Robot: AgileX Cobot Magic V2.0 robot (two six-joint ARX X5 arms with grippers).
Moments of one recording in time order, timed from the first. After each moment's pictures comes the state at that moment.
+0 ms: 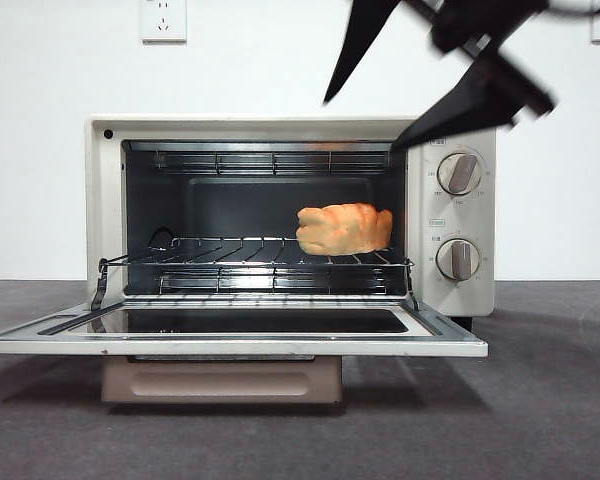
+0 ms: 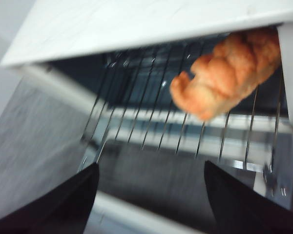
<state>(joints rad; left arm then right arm) -0.52 0.82 0.96 -1.01 0.02 -0.27 0.70 1.12 0.83 -0.21 -0.06 0.66</state>
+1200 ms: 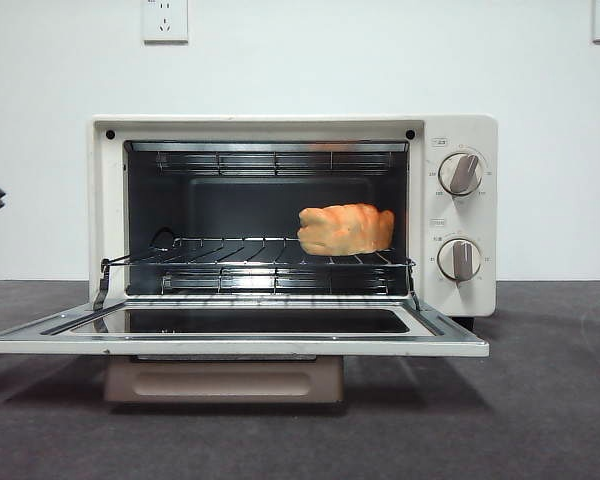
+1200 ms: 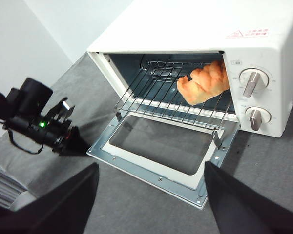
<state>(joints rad) -0.02 1.36 0.56 -0.46 0.59 -0.33 0.70 0.43 0.84 -0.75 -0.06 0.45</state>
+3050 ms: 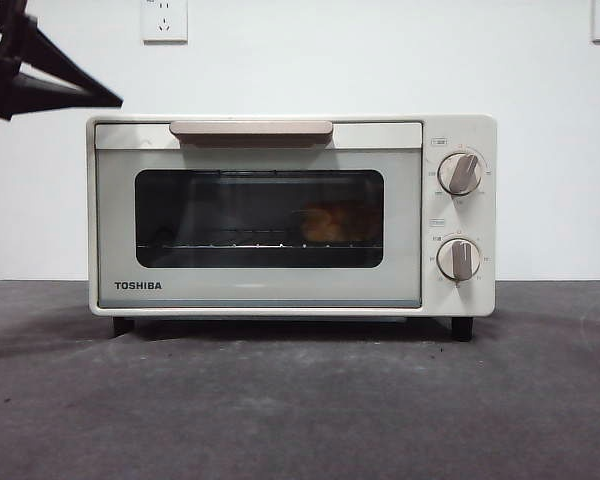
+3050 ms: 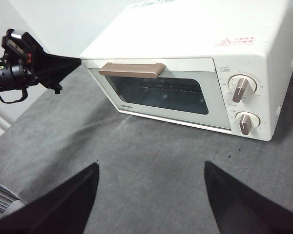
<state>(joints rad) -0.03 1.22 0.71 0.28 0.88 -0.85 0.70 0.43 0.84 -0.74 -0.03 0.45</state>
